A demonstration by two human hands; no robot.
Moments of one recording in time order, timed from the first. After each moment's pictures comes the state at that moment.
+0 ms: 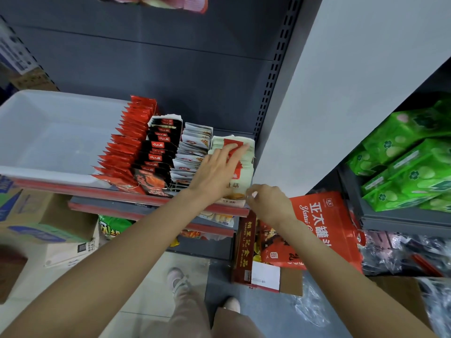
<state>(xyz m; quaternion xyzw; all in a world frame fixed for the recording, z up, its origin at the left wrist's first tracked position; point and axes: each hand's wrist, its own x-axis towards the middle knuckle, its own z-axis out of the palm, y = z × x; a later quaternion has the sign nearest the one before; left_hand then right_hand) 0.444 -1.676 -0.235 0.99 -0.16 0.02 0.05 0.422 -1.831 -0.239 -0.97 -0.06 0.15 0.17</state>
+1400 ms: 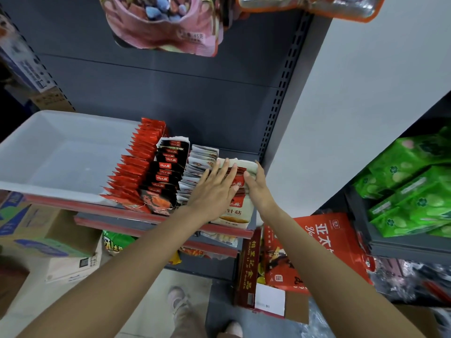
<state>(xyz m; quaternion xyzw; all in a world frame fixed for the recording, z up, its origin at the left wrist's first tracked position) 0.452 -1.661 -0.226 0.99 -0.09 -0.08 0.11 0.487 -1.795 -0.255 -0.74 0.02 0.15 0.65</state>
